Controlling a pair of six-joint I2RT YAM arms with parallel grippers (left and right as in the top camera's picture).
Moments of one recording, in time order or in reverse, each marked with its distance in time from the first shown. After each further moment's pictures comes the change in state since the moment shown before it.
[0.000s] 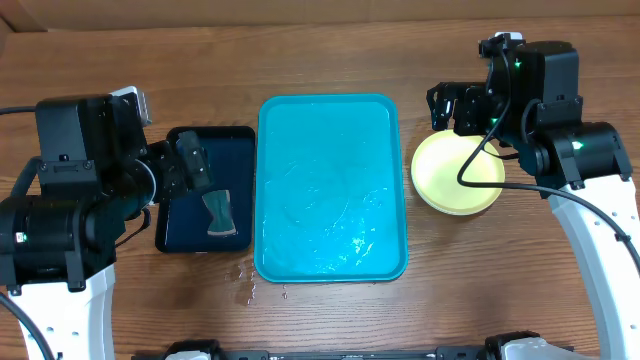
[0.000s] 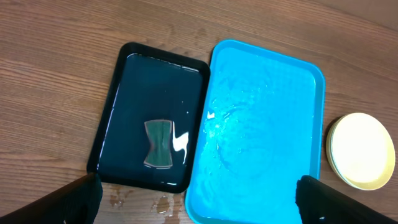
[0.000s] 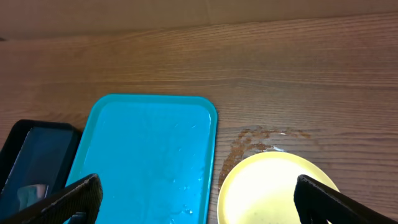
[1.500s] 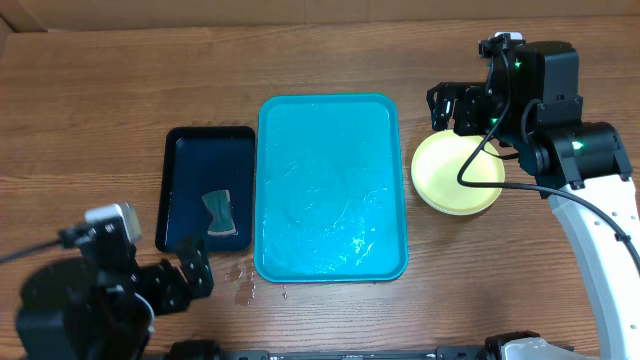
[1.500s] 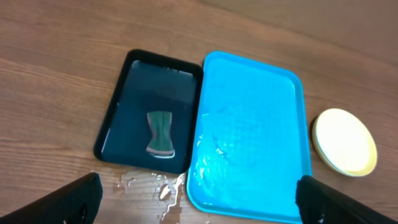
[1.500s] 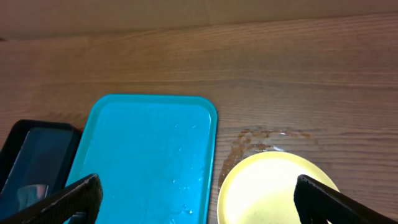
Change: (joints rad) left arm 0.000 -0.533 -0.313 0.026 0.000 0.000; right arm 0.000 0.000 0.000 0.001 0.001 0.000
